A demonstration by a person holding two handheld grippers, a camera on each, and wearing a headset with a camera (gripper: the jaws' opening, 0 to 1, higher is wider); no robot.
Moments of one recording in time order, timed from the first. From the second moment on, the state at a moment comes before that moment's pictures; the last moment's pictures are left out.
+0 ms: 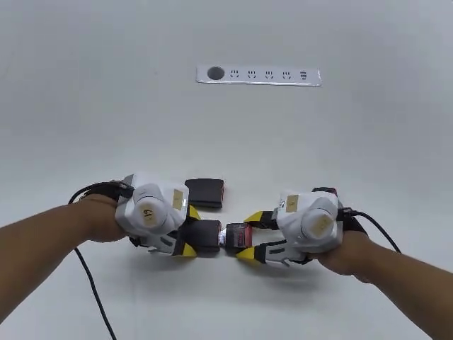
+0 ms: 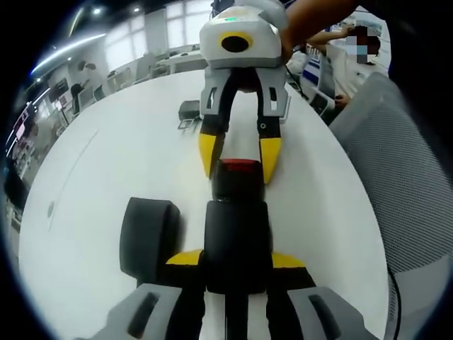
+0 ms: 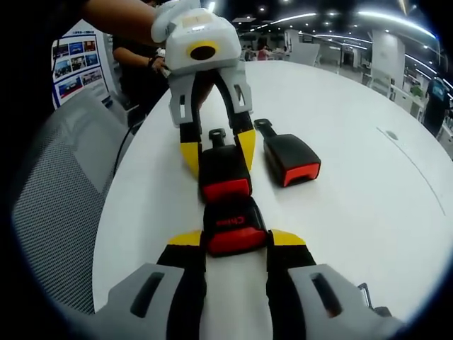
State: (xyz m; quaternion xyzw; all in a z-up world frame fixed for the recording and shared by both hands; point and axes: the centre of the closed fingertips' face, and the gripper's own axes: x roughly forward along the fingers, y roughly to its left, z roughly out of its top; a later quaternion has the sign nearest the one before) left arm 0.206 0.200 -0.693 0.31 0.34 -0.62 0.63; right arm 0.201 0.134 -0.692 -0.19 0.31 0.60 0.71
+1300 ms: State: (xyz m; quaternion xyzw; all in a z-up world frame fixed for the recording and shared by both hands) left arm 0.201 0.199 -0.691 0.29 0.32 -0.64 0.63; right arm 0.195 0.132 -0.682 -0.17 0.29 0.61 0.72
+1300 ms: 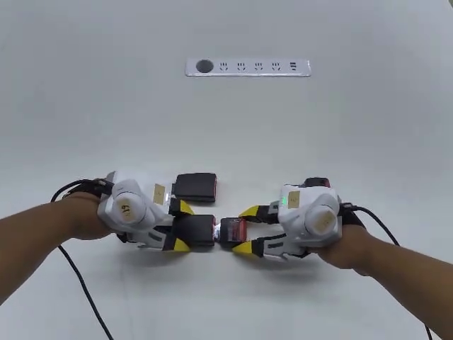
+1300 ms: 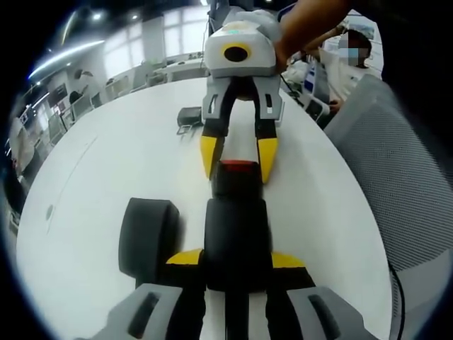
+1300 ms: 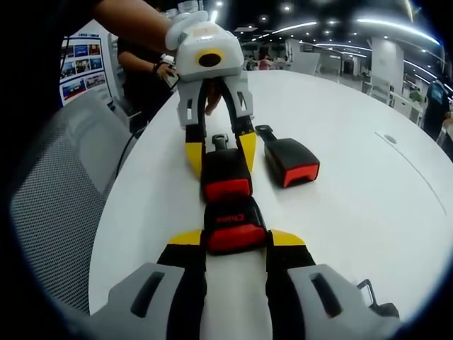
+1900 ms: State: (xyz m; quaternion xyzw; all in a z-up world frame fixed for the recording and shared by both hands) left arm 0.201 0.198 -0.693 0.31 0.33 -0.64 0.62; right arm 0.195 0.133 -0.683 -0.16 0.29 0.60 0.73
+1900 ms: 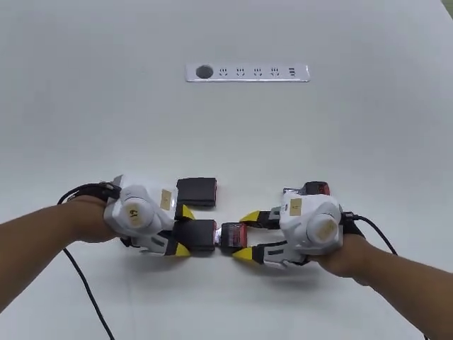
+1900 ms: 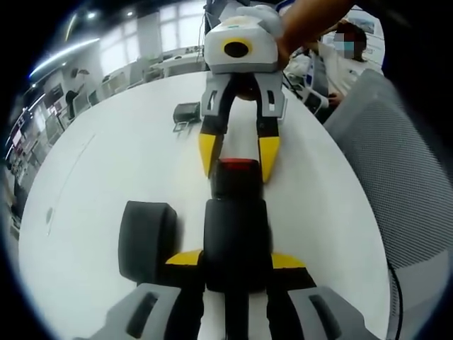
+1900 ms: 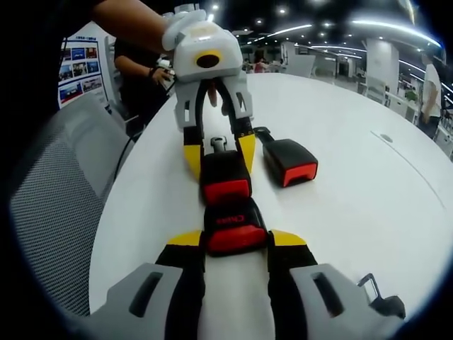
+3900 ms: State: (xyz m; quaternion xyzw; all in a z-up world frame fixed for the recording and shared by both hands) left arm 0.288 0.209 -0.692 0.28 0.34 -0.61 0.66; right arm 0.280 -0.016 -0.686 -0.15 0.35 0.54 0.75
